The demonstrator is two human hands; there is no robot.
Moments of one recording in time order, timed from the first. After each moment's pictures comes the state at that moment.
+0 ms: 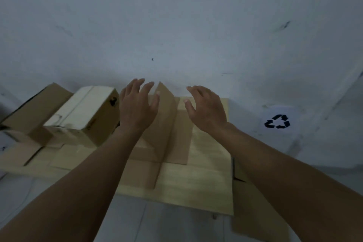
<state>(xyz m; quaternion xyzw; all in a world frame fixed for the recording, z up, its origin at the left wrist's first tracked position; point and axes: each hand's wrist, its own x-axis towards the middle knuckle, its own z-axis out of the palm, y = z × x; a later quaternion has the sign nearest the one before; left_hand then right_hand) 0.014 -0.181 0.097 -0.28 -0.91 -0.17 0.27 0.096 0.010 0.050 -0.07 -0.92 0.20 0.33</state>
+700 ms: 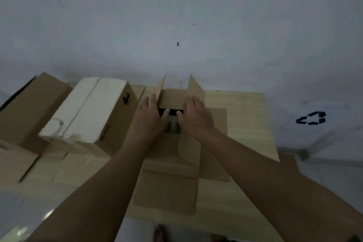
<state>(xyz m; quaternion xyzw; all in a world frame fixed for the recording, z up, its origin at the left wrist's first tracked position) -0.178 -0.249 -0.013 -0.19 -0.96 -0.19 -0.02 -0.109 -0.113 -0.024 -0.20 -0.95 0.24 0.07</state>
